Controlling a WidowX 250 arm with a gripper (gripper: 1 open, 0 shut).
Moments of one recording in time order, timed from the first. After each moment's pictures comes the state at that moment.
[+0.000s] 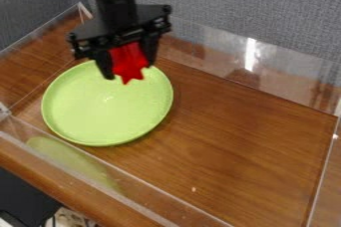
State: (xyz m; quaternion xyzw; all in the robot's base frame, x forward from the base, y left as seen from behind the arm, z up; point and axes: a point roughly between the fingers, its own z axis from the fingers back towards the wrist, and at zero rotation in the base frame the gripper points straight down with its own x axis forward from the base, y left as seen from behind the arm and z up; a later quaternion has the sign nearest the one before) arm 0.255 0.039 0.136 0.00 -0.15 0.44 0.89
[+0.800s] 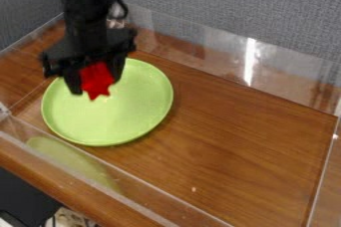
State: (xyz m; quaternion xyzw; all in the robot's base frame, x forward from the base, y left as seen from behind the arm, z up) arm 0.243 0.070 0.096 0.06 -0.15 0.48 0.86
